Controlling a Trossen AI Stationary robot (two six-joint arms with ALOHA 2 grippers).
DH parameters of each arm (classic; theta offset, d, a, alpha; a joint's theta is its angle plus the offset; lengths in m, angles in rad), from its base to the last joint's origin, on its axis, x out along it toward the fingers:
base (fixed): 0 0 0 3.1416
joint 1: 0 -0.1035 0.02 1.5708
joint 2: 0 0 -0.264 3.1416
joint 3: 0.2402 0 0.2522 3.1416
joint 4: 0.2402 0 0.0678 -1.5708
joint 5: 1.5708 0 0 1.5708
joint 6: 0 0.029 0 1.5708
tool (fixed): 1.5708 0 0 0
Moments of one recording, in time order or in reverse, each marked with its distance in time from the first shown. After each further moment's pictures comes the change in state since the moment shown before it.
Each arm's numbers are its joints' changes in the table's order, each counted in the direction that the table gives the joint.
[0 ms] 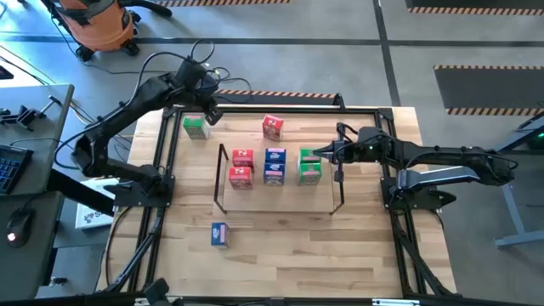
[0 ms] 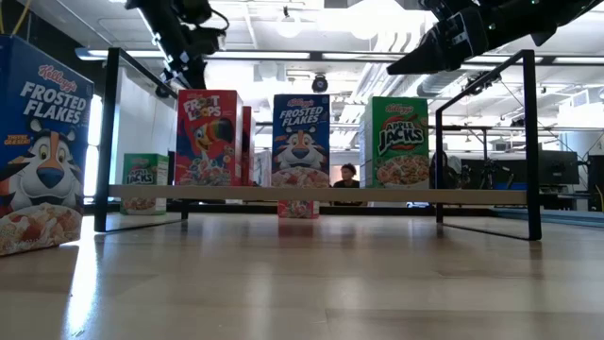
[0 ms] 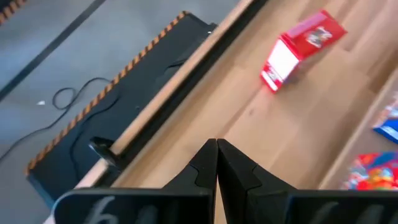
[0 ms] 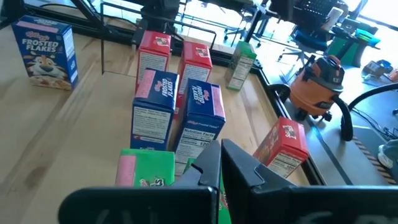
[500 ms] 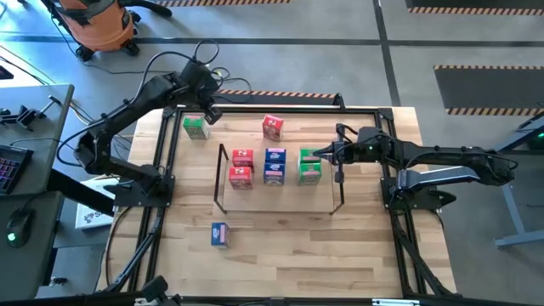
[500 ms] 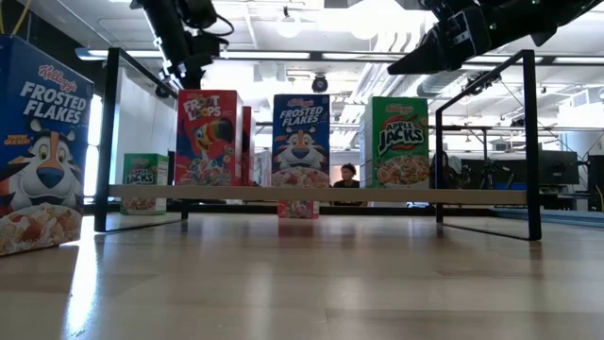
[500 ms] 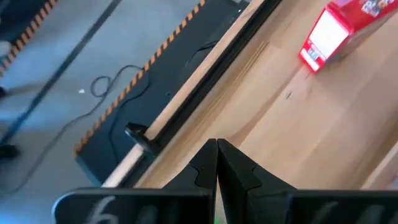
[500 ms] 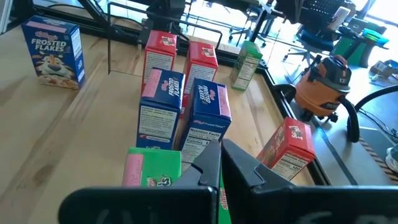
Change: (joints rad) left arm 0.014 0.037 0.024 0.042 -0.151 0.056; right arm 0.000 0.000 0.000 0.007 -0.020 0.000
